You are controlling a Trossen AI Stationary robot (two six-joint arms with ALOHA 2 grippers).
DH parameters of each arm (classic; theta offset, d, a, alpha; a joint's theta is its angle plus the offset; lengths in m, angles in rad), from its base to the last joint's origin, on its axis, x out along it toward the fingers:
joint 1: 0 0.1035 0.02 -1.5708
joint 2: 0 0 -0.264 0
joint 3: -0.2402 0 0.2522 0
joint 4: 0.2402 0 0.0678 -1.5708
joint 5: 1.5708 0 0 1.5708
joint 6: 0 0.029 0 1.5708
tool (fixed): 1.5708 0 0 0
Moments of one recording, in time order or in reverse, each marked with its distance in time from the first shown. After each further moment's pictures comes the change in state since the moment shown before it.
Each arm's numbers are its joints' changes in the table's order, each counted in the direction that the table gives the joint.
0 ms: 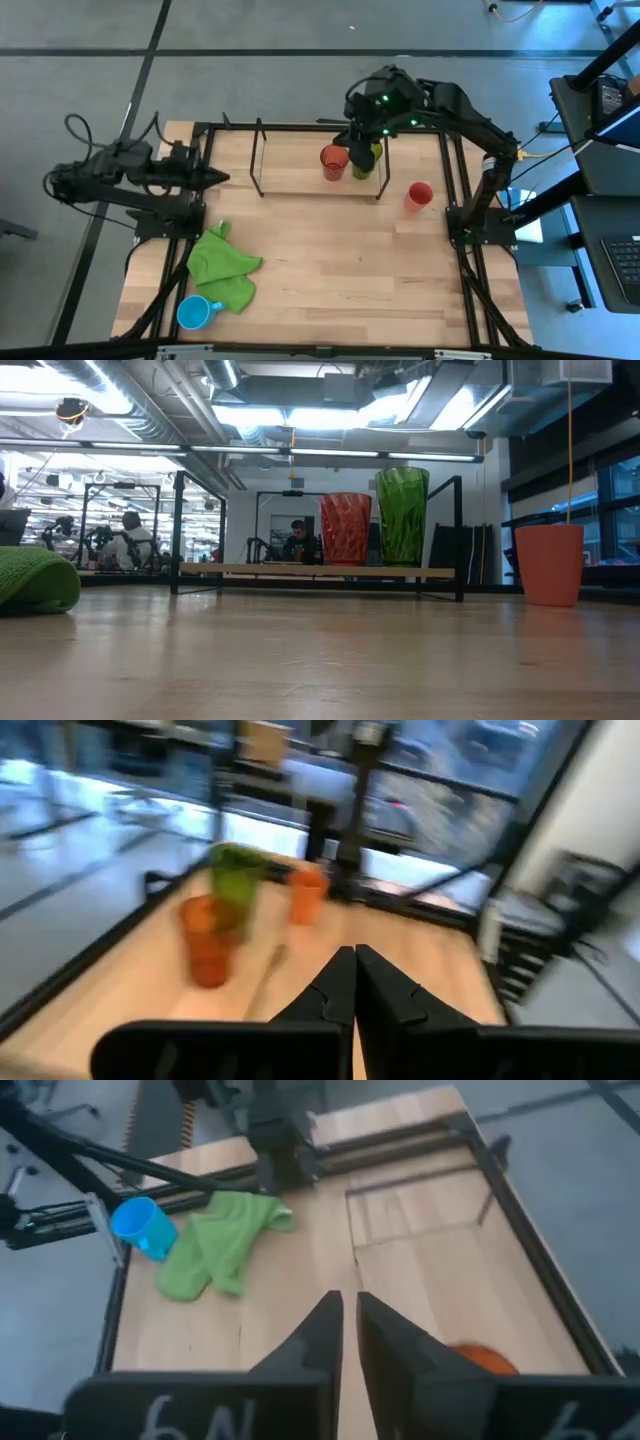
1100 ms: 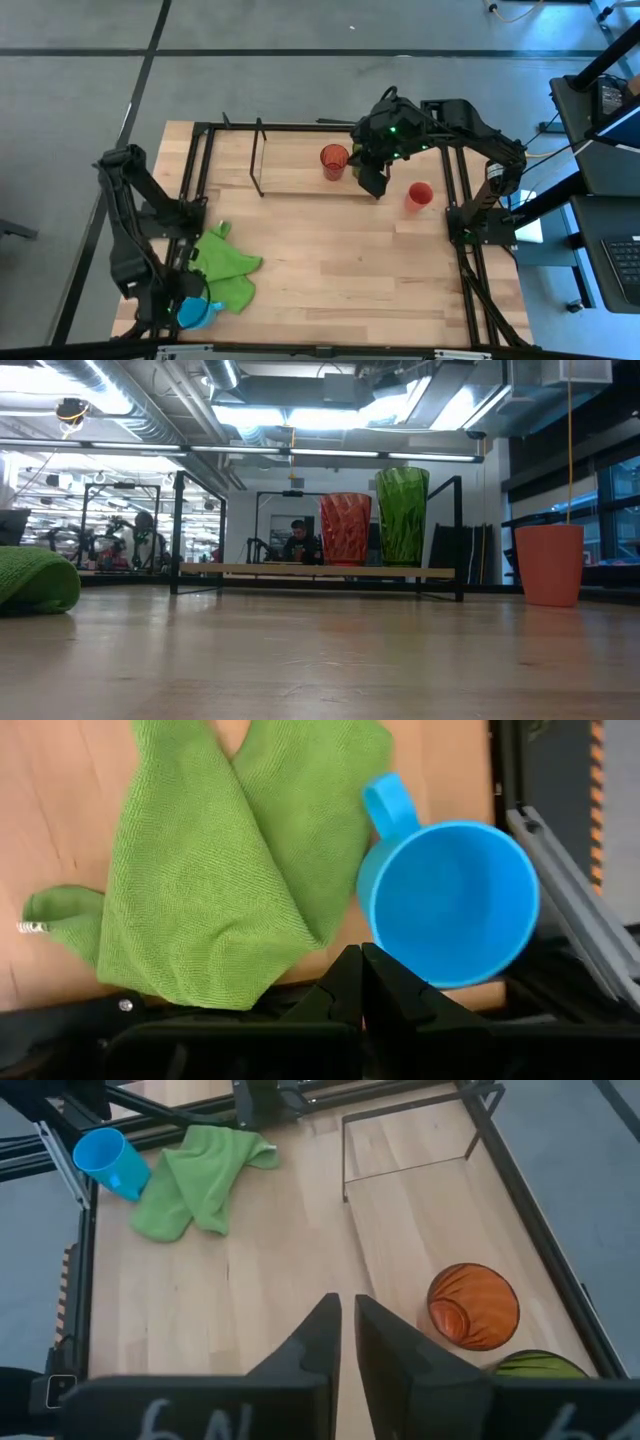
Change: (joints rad) left arm -1.127 0.883 -0.249 0.616 0.019 -0.792; right arm 0.165 -0.038 0.000 0.173 0.195 0.072
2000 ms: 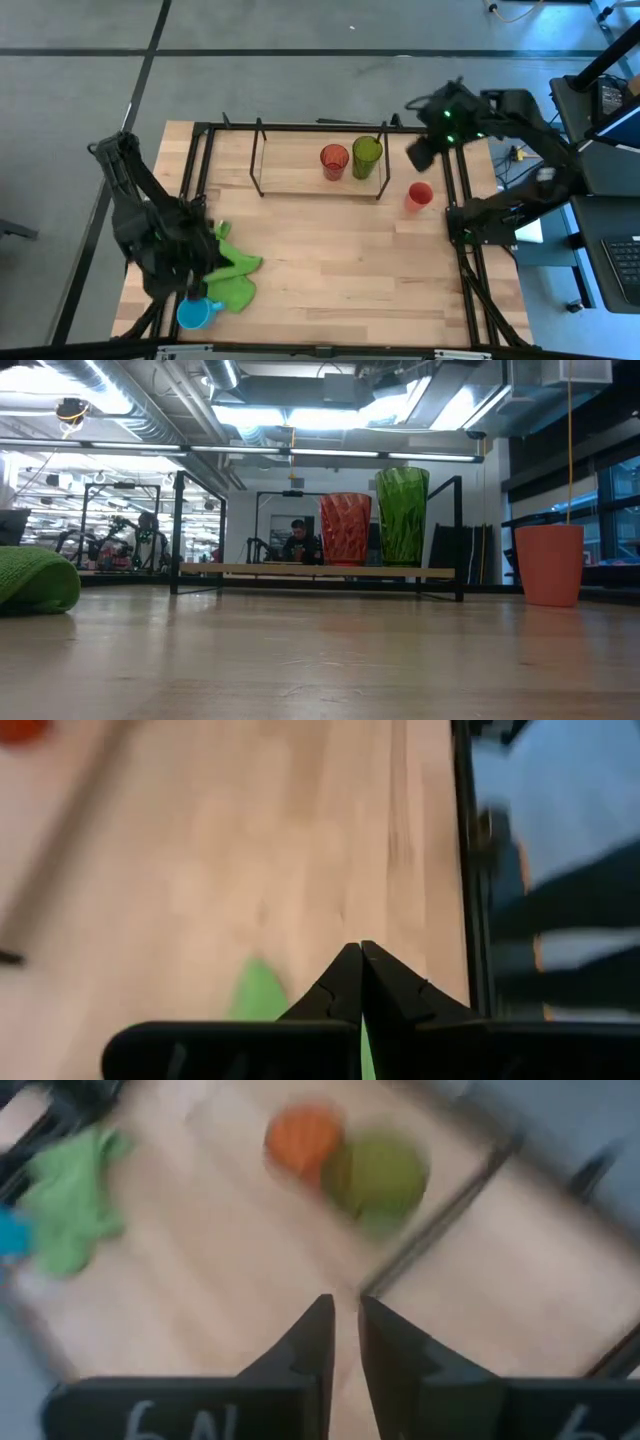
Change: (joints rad) left arm 0.185 -0.196 0.000 -0.210 -0.507 0.023; right arm -0.210 -0.382 0.408 0.179 0.014 0.378
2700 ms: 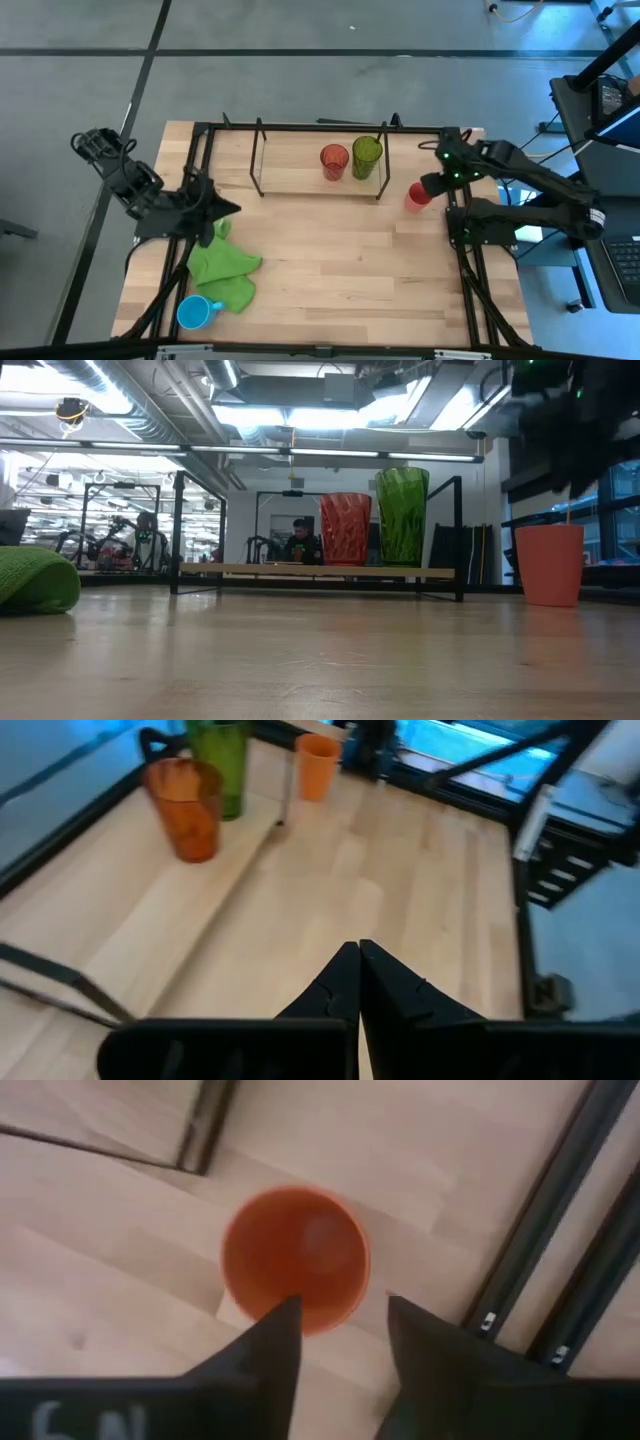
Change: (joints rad) left arm 0.324 -0.272 0.000 -0.013 -0.080 0.221; right arm -0.257 -0.529 1.048 -0.249 -0.033 0.125
